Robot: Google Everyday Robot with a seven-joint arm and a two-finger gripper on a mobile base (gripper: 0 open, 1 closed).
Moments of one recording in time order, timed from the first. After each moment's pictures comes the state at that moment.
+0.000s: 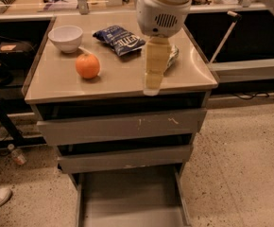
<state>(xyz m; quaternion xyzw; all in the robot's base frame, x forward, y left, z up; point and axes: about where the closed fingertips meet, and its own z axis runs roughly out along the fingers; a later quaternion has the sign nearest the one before) 0.518 -0.031 0.976 -0.72 0.68 -0.01 0.15</state>
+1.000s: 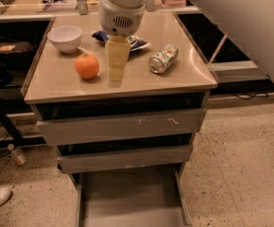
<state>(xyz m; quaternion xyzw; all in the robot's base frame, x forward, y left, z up) 0.563 0.048 0.956 -0.74 0.65 0.01 0.17</state>
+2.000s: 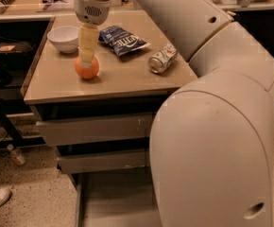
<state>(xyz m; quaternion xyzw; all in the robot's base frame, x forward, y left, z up) 0.660 0.134 0.939 -0.75 0.63 0.06 0.20</state>
